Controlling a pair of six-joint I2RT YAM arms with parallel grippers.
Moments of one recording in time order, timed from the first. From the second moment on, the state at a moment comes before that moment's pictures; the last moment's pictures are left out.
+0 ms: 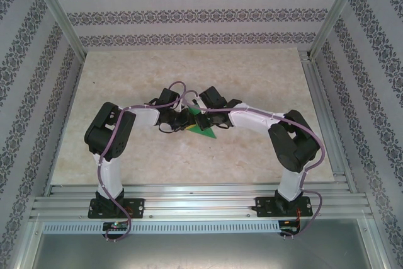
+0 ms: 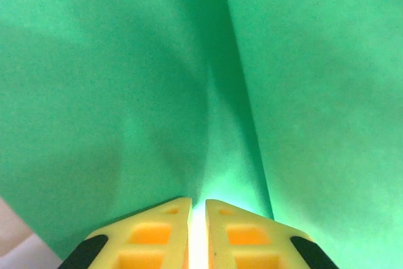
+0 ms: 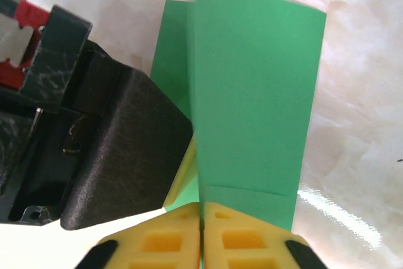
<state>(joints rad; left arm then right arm) -0.45 1.96 1.07 -0.09 0.62 -0.82 0.68 1.83 1.19 -0.37 -0.12 0.15</state>
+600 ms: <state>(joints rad) -0.45 1.96 1.07 -0.11 0.60 -0.81 0.59 1.93 1.24 -0.39 -0.25 0.13</state>
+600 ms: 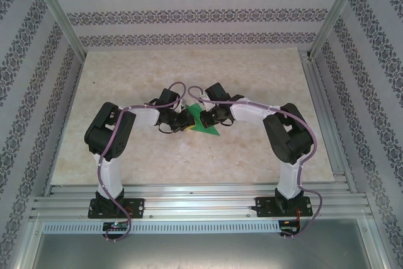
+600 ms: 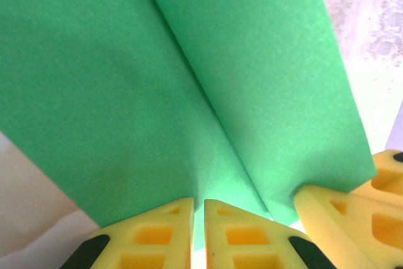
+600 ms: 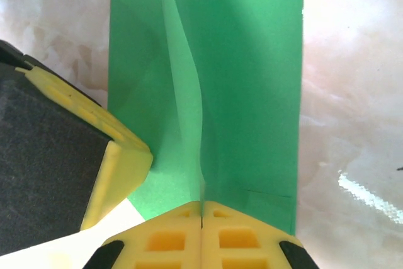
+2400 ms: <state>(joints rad) -0.38 1.62 0.75 -0.15 0.65 -0.75 0.87 1.75 1.07 -0.38 -0.03 0.66</state>
